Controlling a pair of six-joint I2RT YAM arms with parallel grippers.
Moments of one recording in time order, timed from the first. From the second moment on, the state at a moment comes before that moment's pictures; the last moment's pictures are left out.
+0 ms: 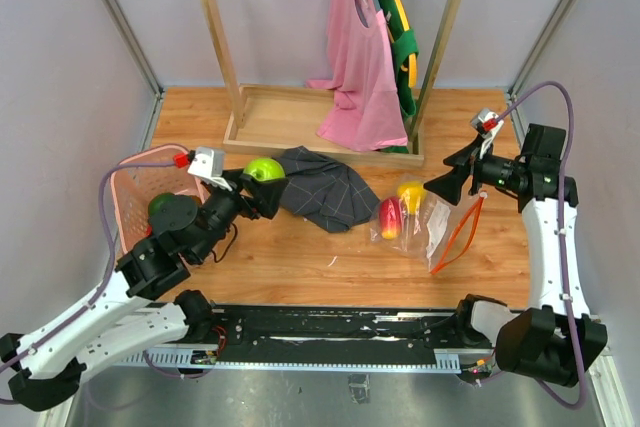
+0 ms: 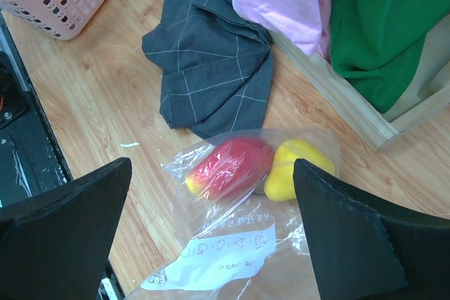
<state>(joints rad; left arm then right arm) -0.91 0.62 0.78 -0.15 -0.43 -0.37 -0.22 1.09 1.07 -0.73 -1.12 -0.50</state>
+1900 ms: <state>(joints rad) 0.33 0.91 0.80 -0.37 0.01 -0.61 -0.23 1.09 1.02 -0.72 -1.09 -0.50</state>
